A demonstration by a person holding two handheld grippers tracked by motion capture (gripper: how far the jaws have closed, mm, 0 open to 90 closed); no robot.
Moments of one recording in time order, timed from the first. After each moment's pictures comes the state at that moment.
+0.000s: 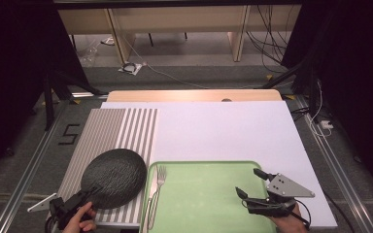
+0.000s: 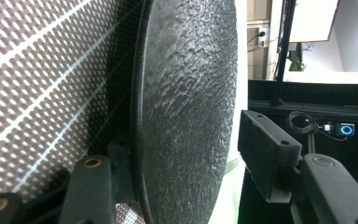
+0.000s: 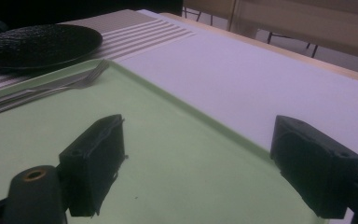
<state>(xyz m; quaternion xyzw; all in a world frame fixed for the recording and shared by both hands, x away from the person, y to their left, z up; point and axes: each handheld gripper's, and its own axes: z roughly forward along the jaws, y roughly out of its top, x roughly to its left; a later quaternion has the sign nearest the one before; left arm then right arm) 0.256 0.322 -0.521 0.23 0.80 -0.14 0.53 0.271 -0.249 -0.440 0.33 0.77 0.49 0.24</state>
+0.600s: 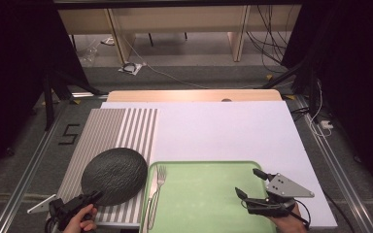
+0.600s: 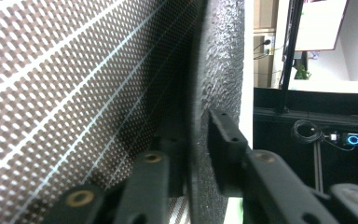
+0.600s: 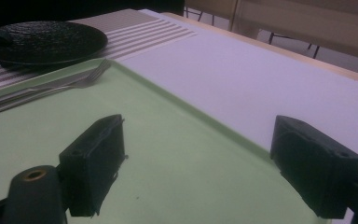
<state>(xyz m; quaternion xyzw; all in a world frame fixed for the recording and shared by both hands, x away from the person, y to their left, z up) 0.255 0.322 -0.523 0.22 0.81 -0.14 0.53 0.271 -0.248 -0.440 0.32 0.77 0.49 0.24</state>
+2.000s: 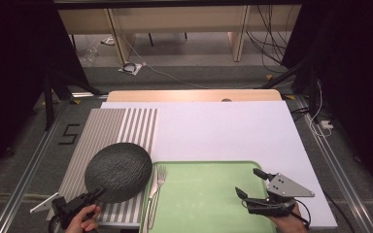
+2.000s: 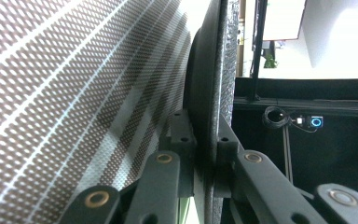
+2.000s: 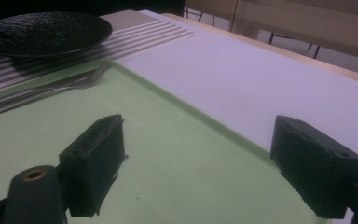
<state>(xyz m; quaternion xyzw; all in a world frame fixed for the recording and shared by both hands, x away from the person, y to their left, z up) 0.258 0.314 -0.522 0.23 0.77 -0.16 0.57 0.272 -0.249 -0.440 0.32 0.77 0.49 0.24</state>
